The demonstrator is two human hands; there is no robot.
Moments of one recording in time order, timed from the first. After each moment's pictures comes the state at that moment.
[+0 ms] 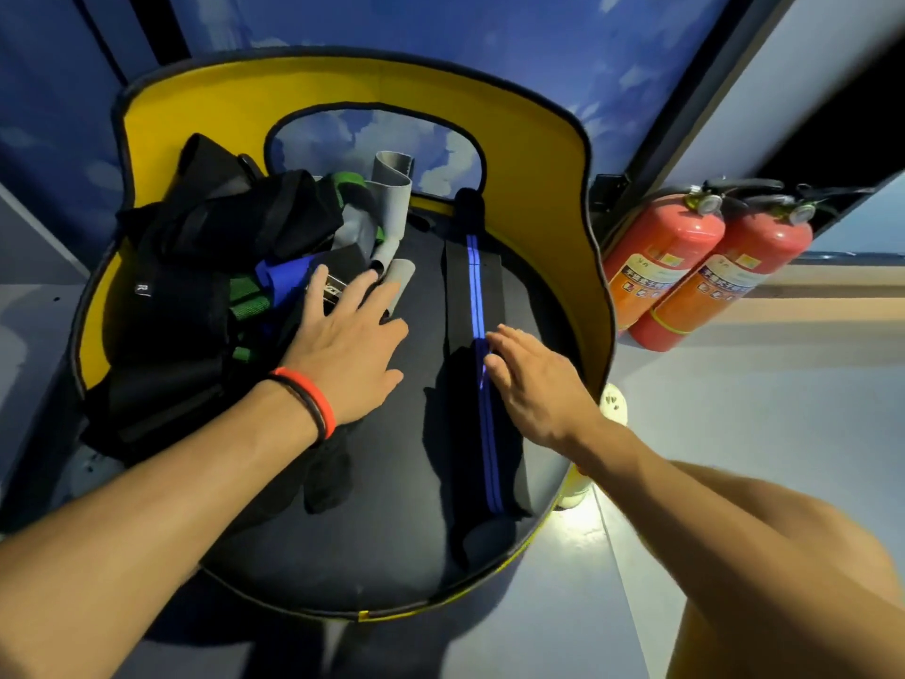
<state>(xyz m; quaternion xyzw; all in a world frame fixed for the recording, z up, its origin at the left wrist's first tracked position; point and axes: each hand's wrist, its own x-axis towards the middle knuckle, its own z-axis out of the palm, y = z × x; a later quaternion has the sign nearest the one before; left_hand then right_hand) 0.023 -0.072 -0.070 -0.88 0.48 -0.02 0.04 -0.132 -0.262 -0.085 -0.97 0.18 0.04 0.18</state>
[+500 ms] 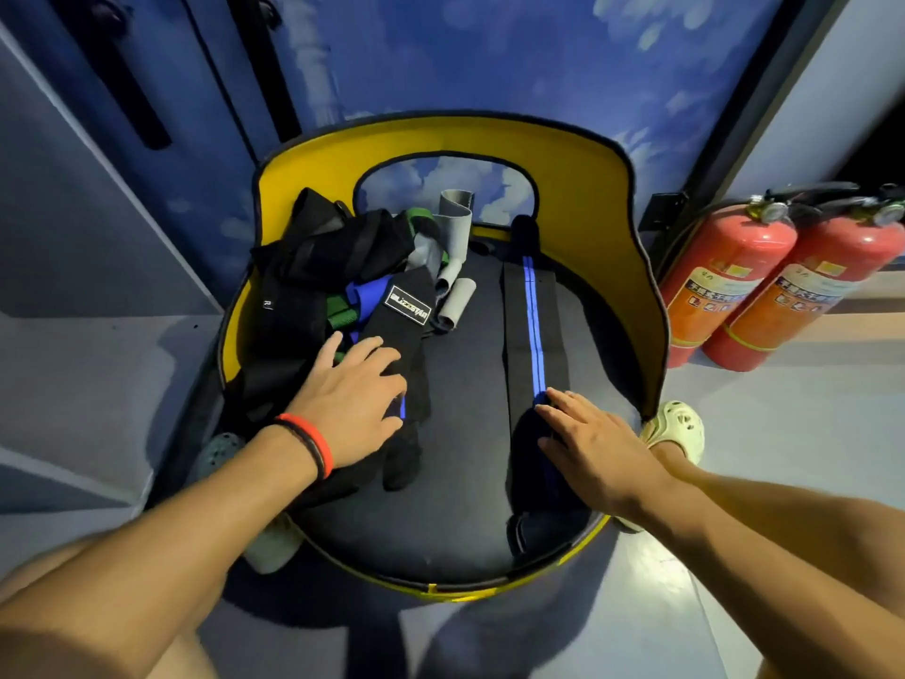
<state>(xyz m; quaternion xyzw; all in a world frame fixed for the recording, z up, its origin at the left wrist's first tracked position) -0.001 0.011 -0.051 -0.89 0.45 0.06 0.10 -0.188 -0.236 -0.108 -0.98 0.10 0.07 0.12</state>
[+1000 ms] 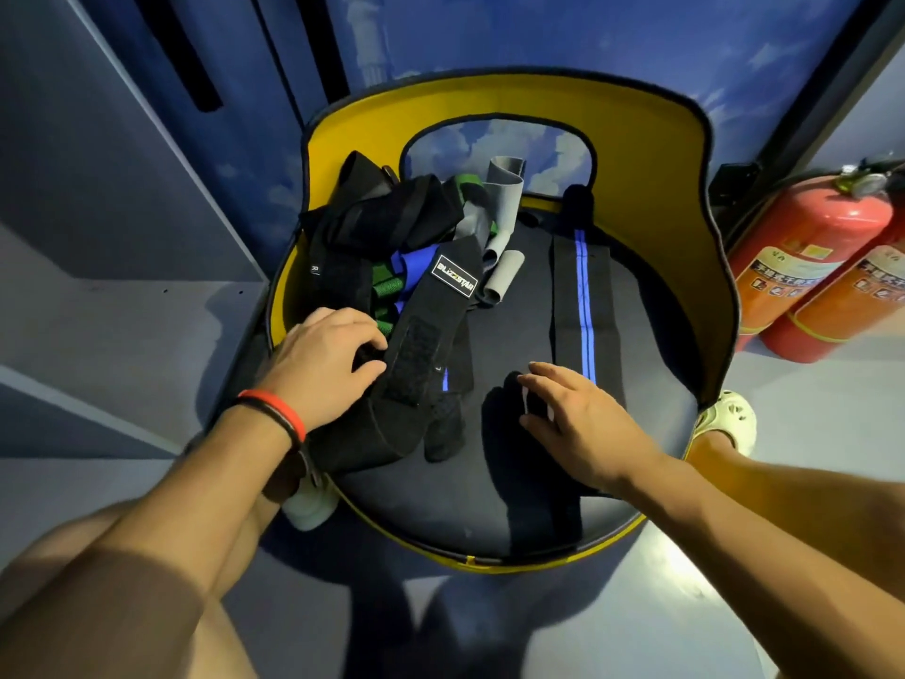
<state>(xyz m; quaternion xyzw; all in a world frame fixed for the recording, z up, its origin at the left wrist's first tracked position) 0.027 0.072 -0.051 -0.93 0.35 0.01 -0.13 -0.147 -0.191 -0.112 -0.97 0.06 0.04 0.21</state>
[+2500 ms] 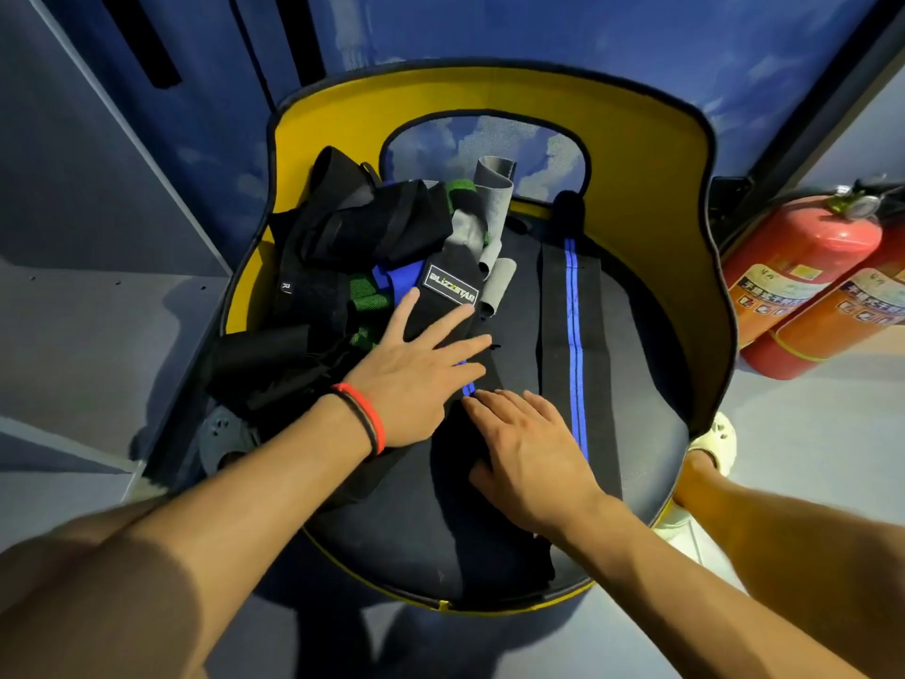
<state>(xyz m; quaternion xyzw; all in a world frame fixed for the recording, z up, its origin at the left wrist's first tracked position) 0.019 -0.023 -0.082 -0.82 0.56 -0.01 0.13 -0.126 -0.156 -0.126 -1.00 0.01 0.02 0.09</state>
